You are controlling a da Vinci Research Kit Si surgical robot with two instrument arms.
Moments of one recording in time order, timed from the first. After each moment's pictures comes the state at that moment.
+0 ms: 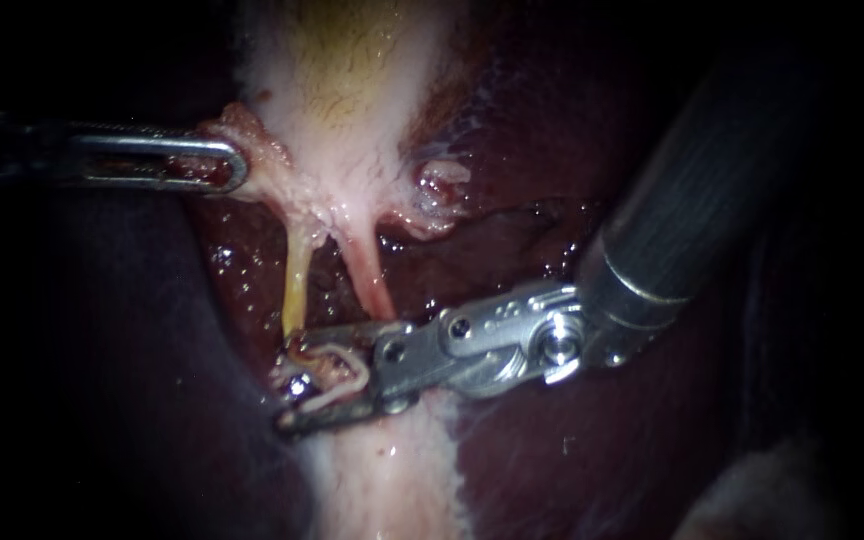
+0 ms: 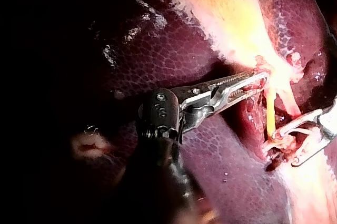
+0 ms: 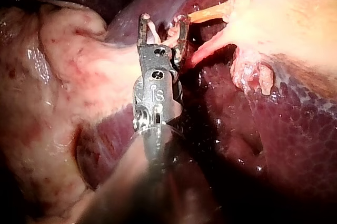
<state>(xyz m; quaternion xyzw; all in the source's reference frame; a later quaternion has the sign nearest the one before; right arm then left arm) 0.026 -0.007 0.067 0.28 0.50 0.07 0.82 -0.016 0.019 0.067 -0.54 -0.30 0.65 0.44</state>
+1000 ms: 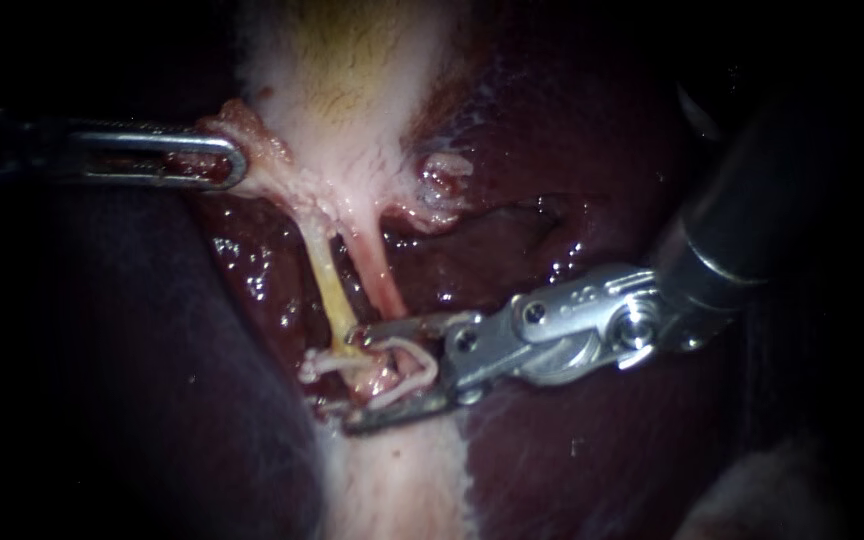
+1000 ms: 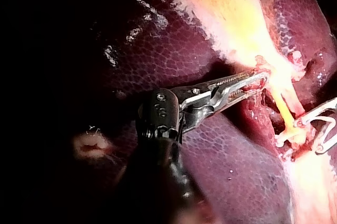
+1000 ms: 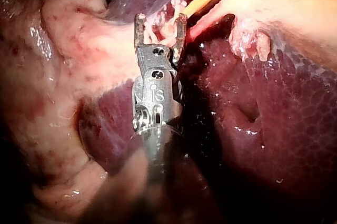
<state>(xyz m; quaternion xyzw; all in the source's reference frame) 0.020 -0.005 0.065 0.29 0.50 0.06 0.81 -0.016 0.019 0.067 -0.54 -0.30 0.65 0.44</state>
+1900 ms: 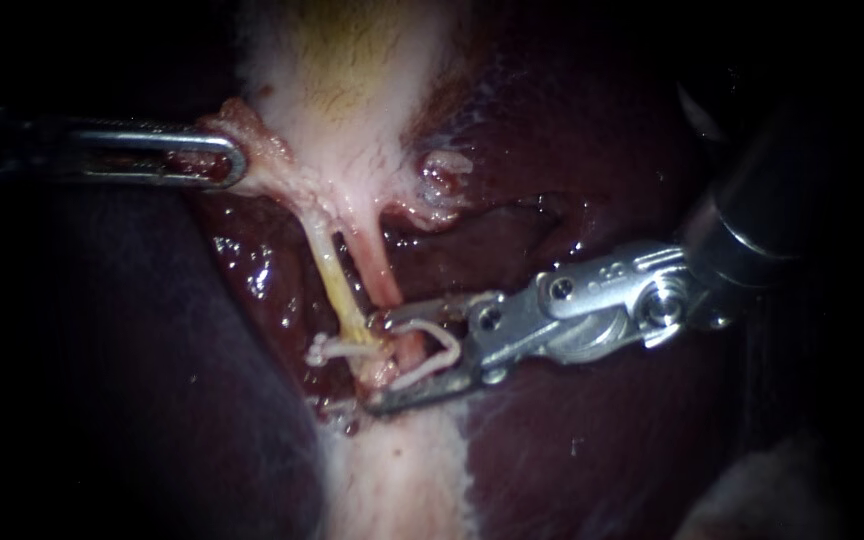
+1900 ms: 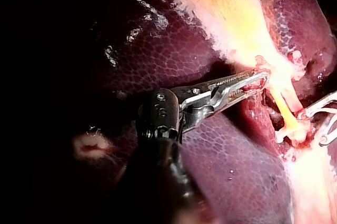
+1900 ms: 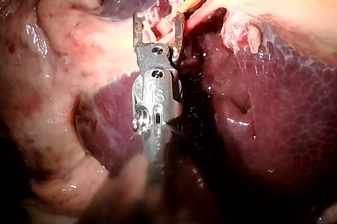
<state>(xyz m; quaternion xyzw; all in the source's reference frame) 0.019 -0.003 0.065 0.29 0.51 0.07 0.81 -0.016 0.019 0.067 -0.54 -0.30 0.65 0.44</state>
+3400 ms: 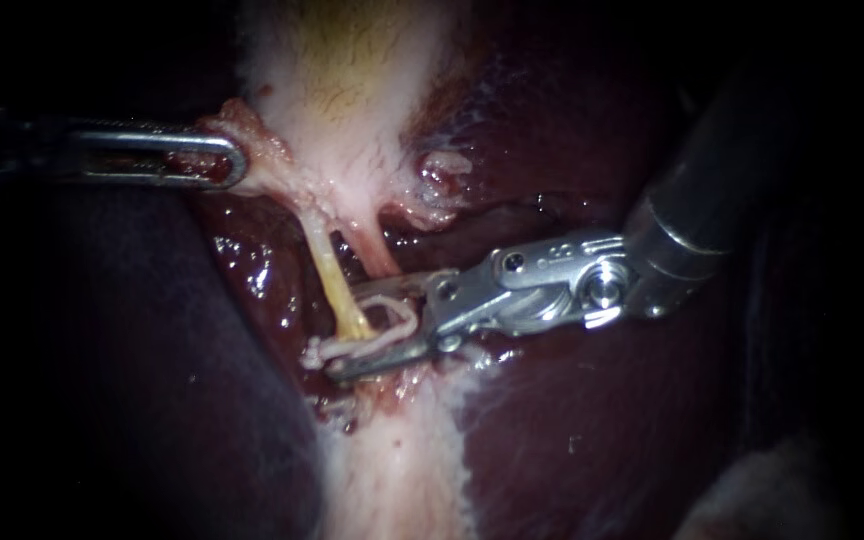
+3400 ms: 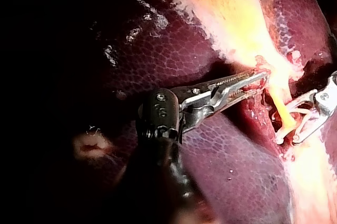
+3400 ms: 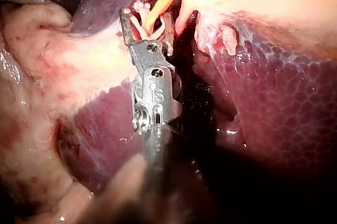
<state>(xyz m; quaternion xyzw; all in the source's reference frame) 0.023 -0.002 0.070 0.30 0.52 0.13 0.79 -0.016 0.019 0.067 -0.54 -0.30 0.65 0.44</state>
